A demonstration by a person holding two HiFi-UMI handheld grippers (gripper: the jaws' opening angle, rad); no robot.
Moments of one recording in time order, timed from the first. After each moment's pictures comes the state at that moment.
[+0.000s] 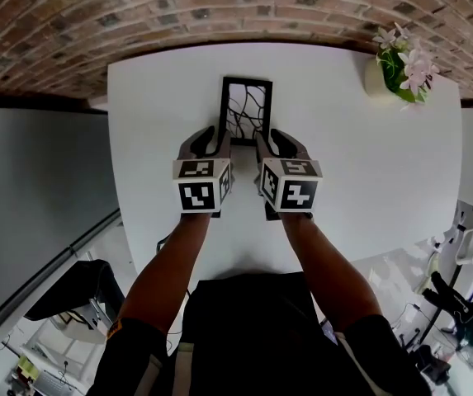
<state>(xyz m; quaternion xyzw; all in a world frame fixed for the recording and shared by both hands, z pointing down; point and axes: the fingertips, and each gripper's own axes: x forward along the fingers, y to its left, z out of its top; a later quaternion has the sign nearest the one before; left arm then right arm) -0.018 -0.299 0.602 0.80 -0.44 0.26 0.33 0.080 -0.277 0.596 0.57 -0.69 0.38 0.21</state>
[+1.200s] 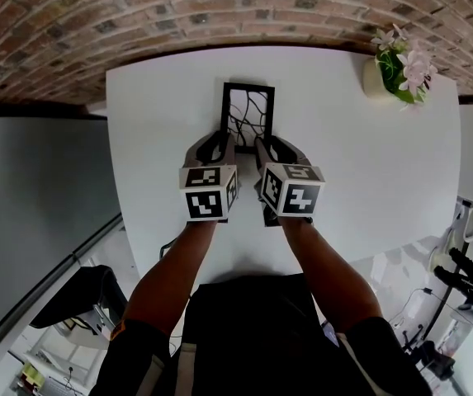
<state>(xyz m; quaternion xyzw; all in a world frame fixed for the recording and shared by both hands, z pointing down) -0.008 -0.301 0.598 0.80 -0.44 0.24 0.33 0.079 -0.273 0.600 0.59 -0.67 0.41 0.19</state>
